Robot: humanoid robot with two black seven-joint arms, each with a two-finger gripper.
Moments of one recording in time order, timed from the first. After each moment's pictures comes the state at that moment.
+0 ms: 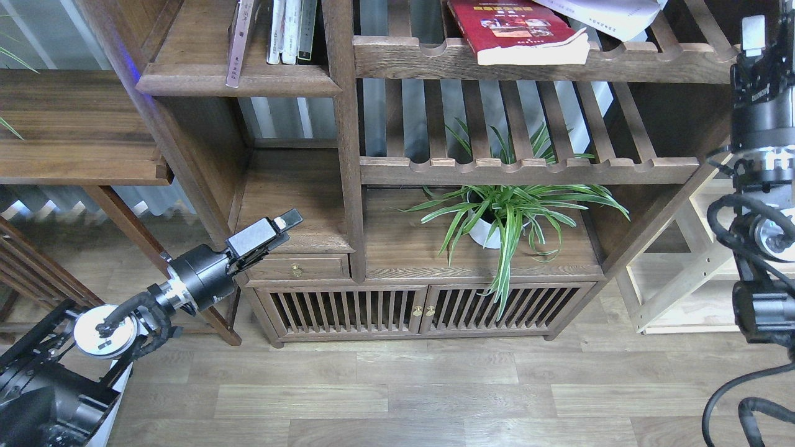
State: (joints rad) left arm -0.33 0.23 -1.09 -1.06 -0.14 -0.49 0.49; right arm 0.38 -0.43 1.52 1.10 0.27 0.58 0.10
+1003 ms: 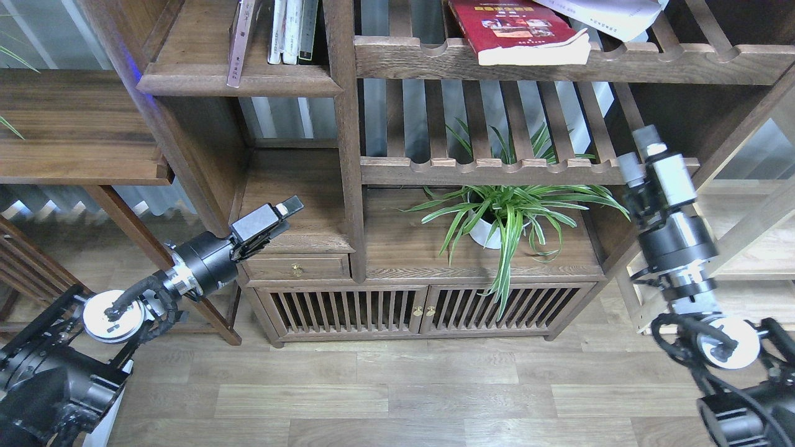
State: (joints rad) left arm -0.38 0.21 -1.08 -0.98 -0.14 -0.49 0.49; right arm 0.06 -0.35 1.34 1.30 0.19 0.58 0.04
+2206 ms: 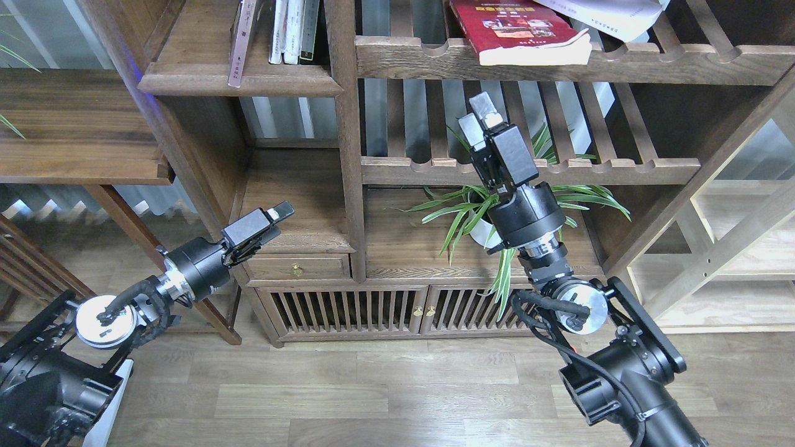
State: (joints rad) left arm -0.38 0.22 -1.09 -0.95 -0.16 -0.49 0.49; right arm 0.26 0.02 1.23 1.31 -0.03 0.58 0.04
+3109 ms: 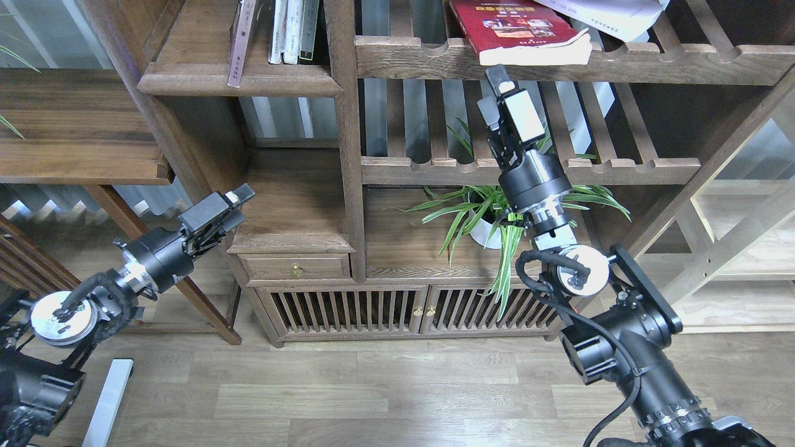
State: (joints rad) left arm -0.36 0.32 -1.12 -0.97 -0.26 -0.49 0.49; right arm 0.40 0.02 1.29 1.15 0.03 0.45 0.05
